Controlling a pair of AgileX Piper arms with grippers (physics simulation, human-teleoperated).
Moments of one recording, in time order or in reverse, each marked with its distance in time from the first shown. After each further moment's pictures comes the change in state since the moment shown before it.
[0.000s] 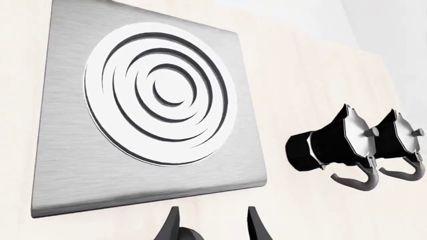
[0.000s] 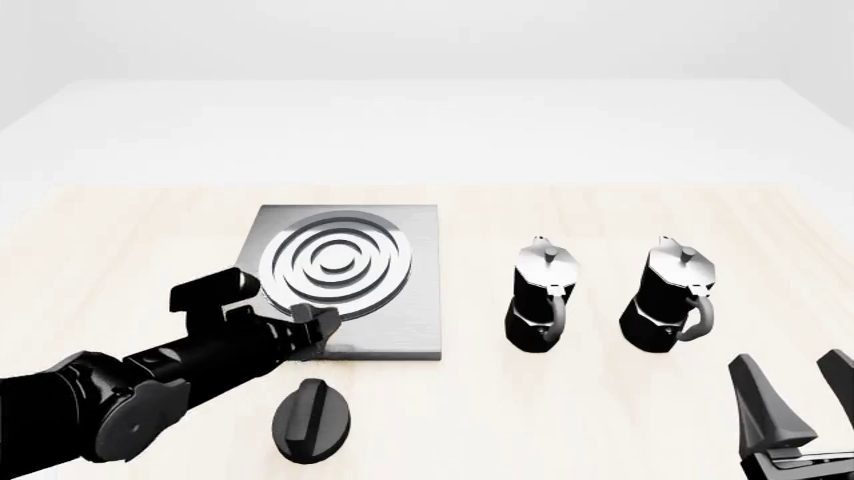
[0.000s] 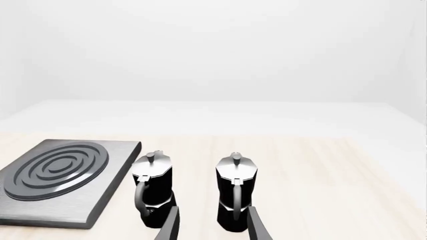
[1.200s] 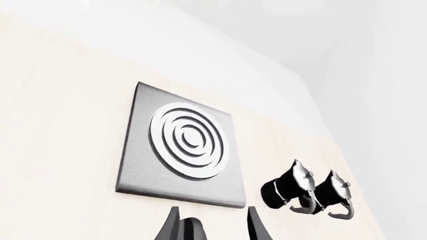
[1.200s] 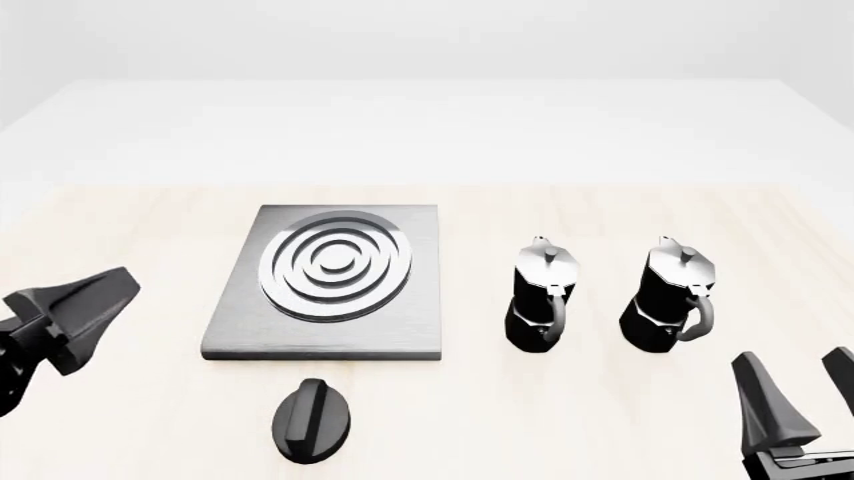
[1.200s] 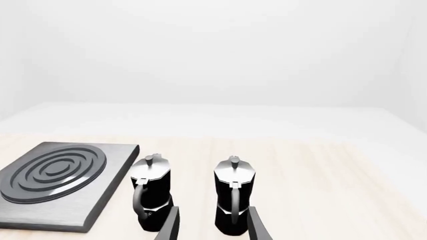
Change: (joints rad) left arm 0.241 -0.920 -0.075 0.683 -0.004; right arm -0.006 -0.001 -0.001 -0.015 -0.010
